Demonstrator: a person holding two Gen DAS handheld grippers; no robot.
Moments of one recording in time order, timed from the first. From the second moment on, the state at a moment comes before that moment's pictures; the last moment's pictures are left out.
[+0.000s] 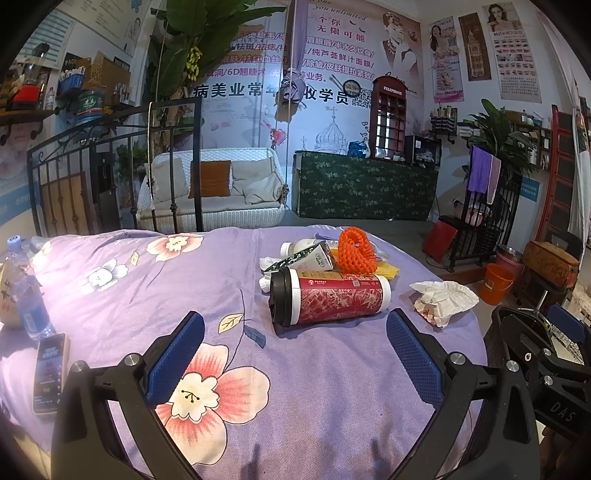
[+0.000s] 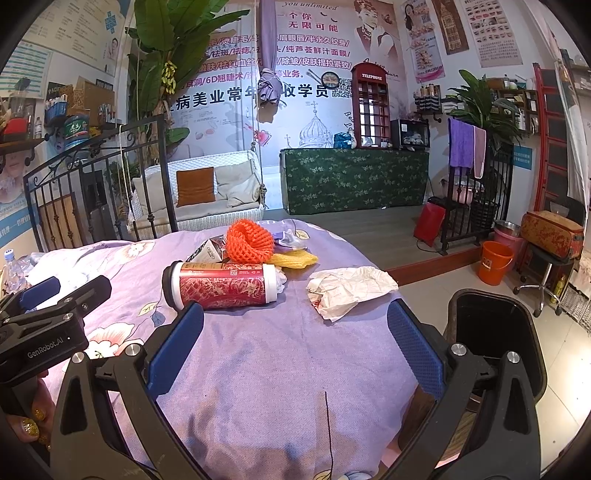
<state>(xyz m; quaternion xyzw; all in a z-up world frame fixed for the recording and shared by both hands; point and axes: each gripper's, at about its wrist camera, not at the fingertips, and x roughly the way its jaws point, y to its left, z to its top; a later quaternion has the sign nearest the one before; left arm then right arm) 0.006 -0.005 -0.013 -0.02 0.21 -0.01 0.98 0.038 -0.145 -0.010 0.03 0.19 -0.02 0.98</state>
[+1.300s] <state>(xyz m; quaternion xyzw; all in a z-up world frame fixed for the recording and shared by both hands) 0.012 -0.008 -0.030 -0.02 0.23 -0.02 0.97 0.051 -0.141 -0.024 0.04 0.21 -0.01 0.98</state>
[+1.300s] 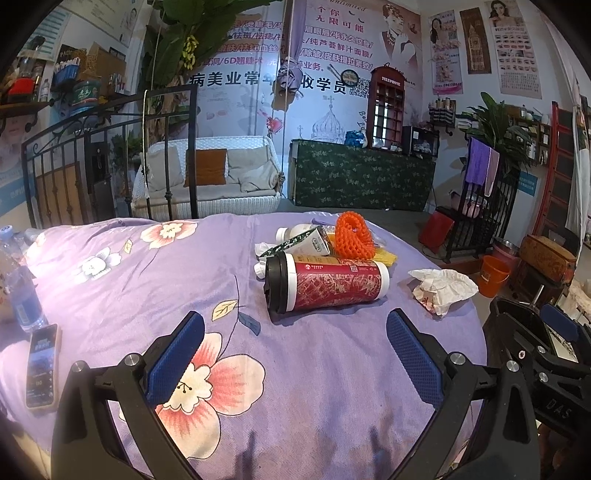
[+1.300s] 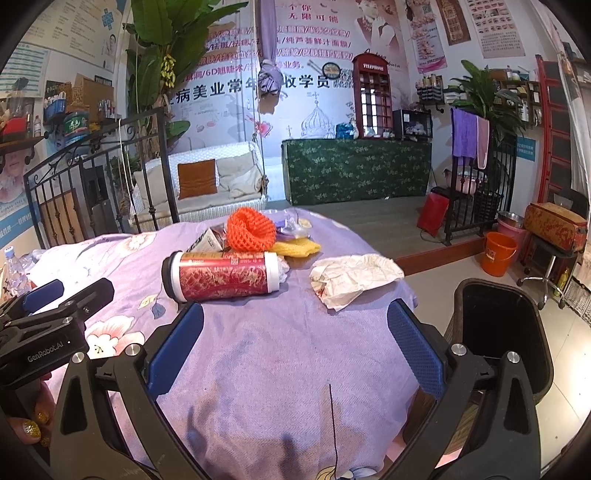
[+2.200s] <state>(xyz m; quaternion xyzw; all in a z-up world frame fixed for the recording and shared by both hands) 0.078 0.032 -0.050 0.01 0.34 -0.05 0.94 0.221 -0.081 -0.065 -0.15 0.36 0.25 0.89</state>
